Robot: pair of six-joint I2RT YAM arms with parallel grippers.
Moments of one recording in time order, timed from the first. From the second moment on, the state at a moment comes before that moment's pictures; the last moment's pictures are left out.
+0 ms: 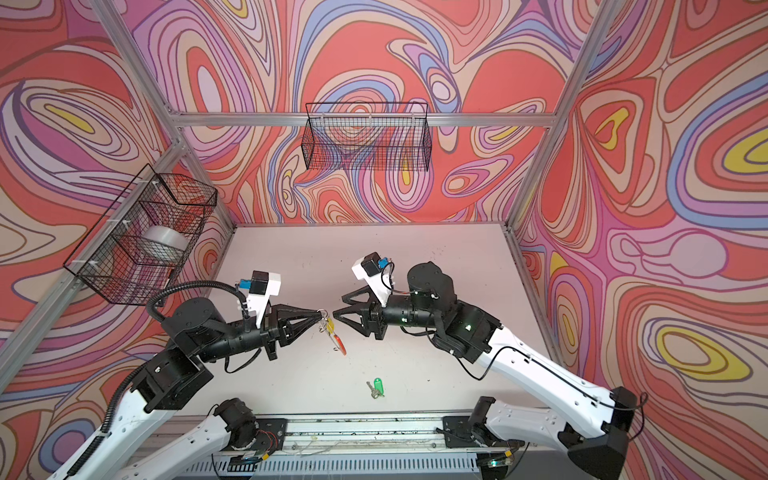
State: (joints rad) left arm -0.65 0.65 0.88 -0.24 0.60 -0.39; right arm 0.90 1.09 1.15 -0.26 -0.49 0.27
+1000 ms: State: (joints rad) left arm -0.65 0.66 0.86 -0.05 0.71 -0.44; right arm 1.01 1.10 1.15 -0.28 -0.49 0.21
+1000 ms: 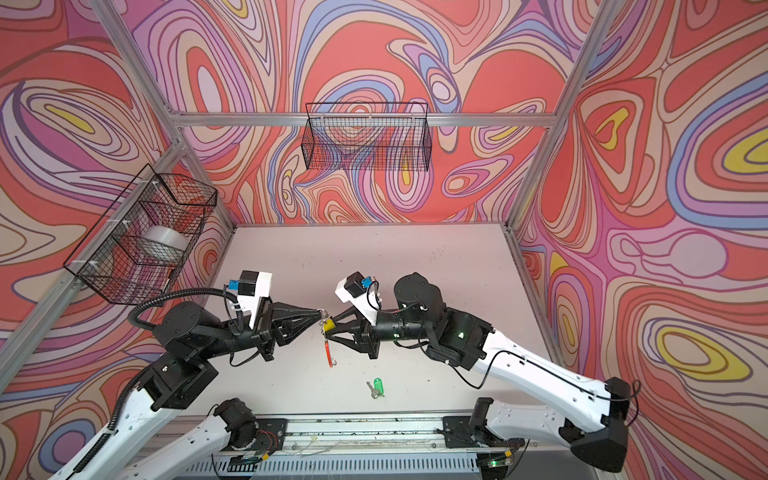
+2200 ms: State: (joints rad) left arm -0.65 0.63 0.86 -0.11 0.67 -0.41; right arm 1.01 1.11 1.20 -0.32 -0.46 0.20
